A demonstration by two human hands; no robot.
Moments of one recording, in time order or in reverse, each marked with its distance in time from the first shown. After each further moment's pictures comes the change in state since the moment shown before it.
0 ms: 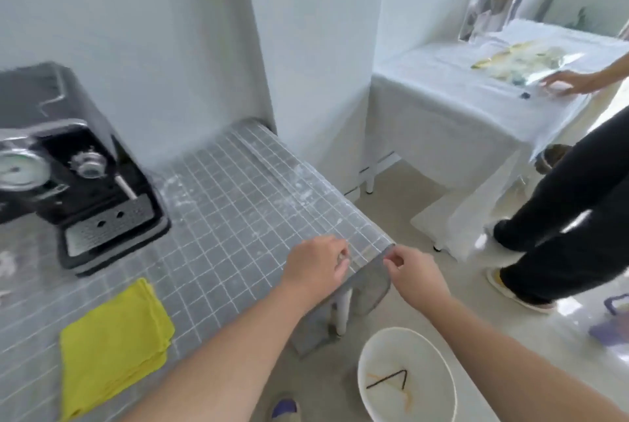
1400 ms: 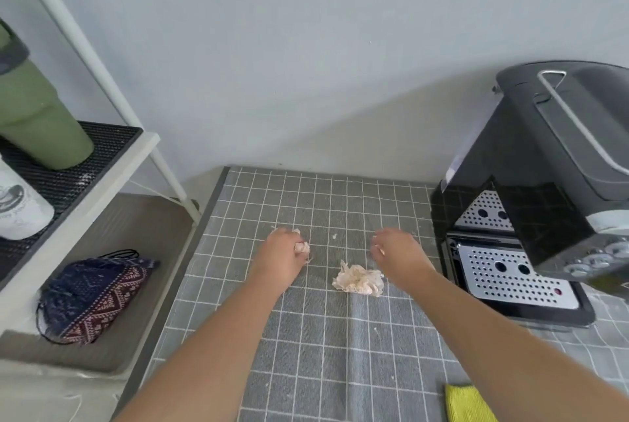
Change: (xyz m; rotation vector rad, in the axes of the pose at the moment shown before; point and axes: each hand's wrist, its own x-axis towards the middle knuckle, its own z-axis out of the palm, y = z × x) left_hand -0.326 -0.579 -0.131 -0.185 0.346 -0.965; right_hand -0.012 -0.521 0.467 -0.523 -0.480 -0.805
